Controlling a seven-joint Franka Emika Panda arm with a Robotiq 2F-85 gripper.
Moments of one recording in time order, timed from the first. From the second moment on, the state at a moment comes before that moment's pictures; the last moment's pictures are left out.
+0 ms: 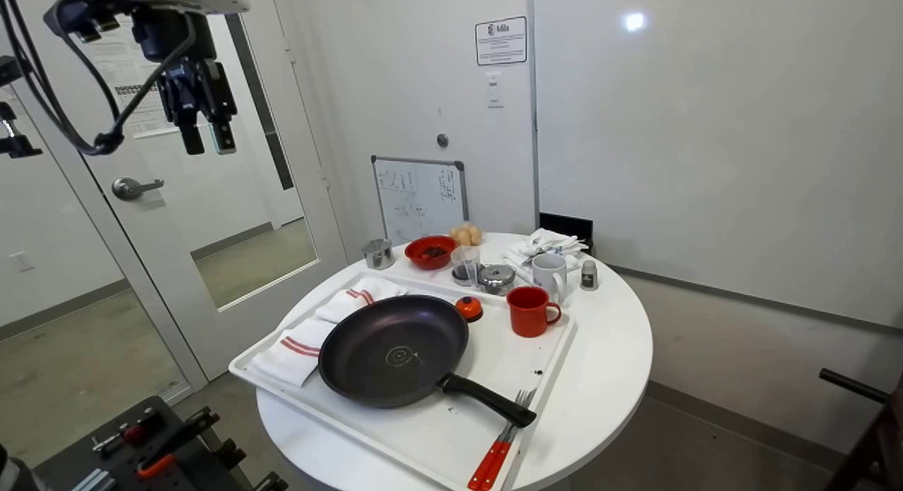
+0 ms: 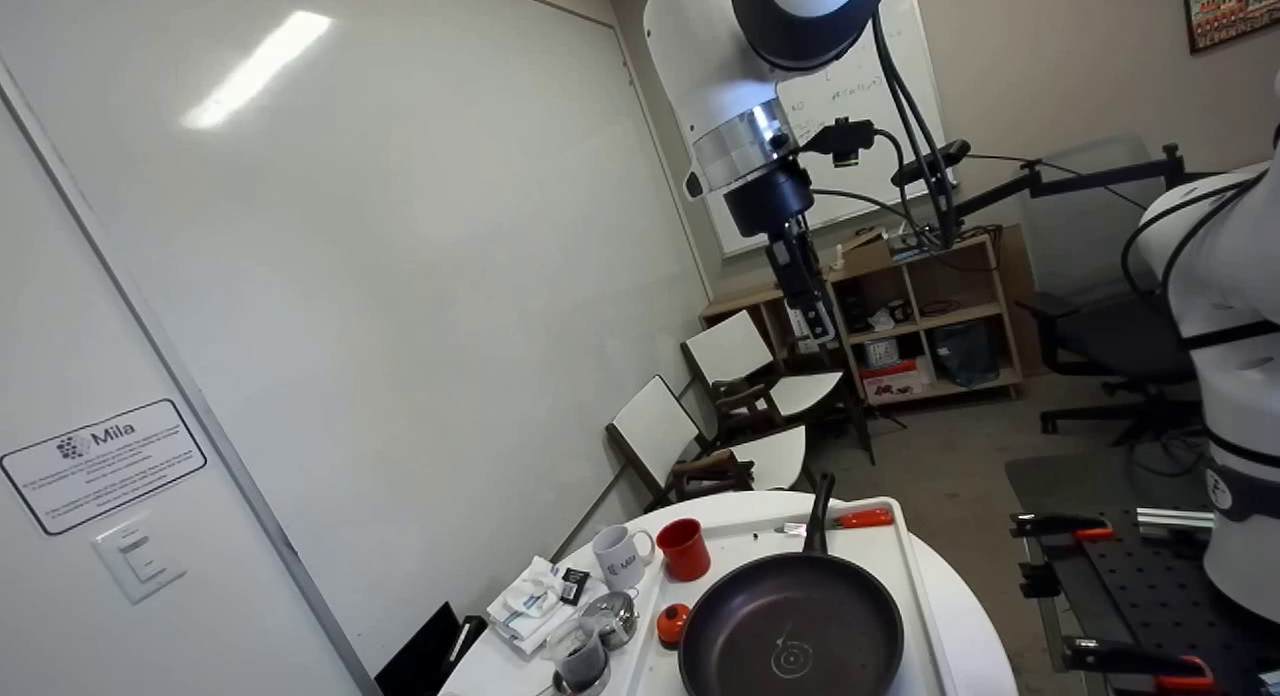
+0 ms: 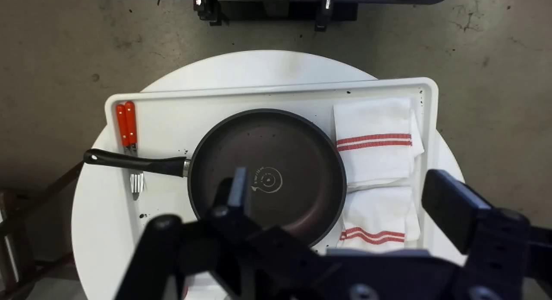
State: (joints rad) arm 0.03 -0.56 0.08 -2.33 0.00 1.67 0.08
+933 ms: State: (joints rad) arm -0.02 -0.35 -0.04 -2.36 0.00 1.97 0.00
